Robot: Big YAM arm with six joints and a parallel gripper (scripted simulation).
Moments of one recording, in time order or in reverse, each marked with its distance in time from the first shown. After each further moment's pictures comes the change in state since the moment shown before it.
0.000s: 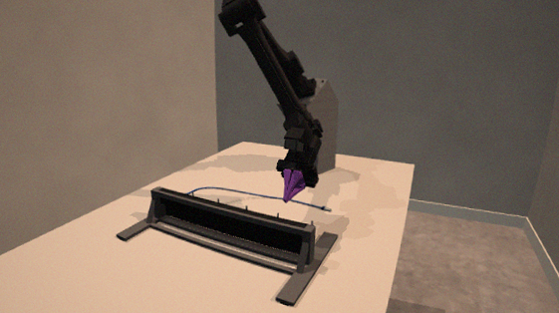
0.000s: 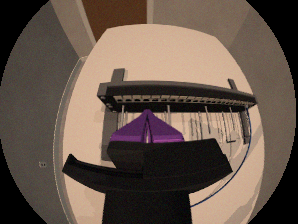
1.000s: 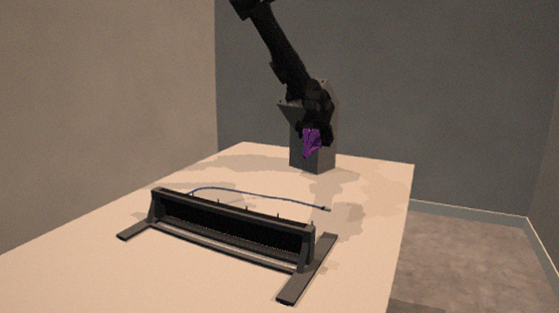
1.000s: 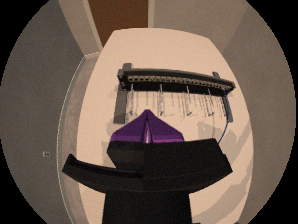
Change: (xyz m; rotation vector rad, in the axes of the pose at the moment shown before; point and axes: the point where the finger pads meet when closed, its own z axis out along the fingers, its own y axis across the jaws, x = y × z) arm 0.000 -0.001 -0.141 -0.007 0.006 -0.014
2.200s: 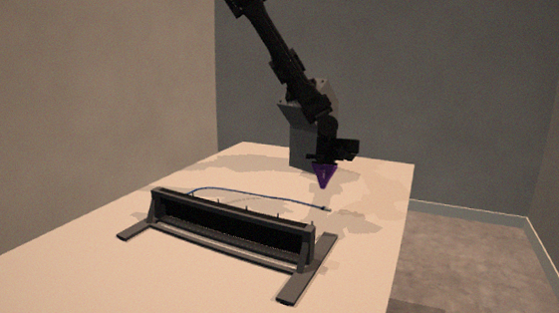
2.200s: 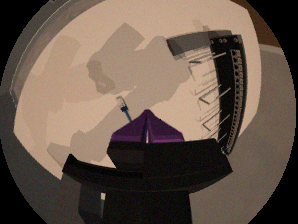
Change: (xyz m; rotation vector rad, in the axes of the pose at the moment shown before) arm 0.136 0.032 0.002 -0.436 0.572 -1.044
